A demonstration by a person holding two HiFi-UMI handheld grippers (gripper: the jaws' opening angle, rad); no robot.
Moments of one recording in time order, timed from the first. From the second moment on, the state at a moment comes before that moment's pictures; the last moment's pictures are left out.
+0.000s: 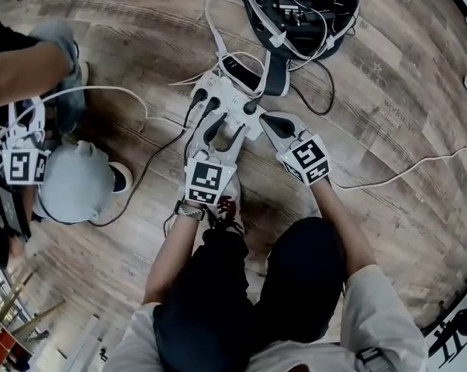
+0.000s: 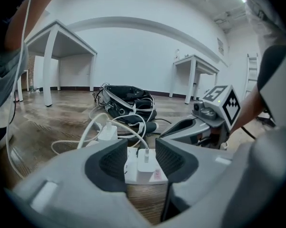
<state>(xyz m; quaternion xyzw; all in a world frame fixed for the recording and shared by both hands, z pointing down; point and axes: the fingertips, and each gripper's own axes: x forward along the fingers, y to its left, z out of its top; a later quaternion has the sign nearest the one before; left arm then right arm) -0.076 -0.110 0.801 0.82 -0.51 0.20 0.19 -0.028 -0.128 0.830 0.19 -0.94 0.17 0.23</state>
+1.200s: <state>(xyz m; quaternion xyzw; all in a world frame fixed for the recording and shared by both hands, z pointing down) -0.065 -0.110 0.859 0.80 -0.50 0.22 0.24 -0.021 -0.127 0.877 0.22 -0.92 0.18 0.28</state>
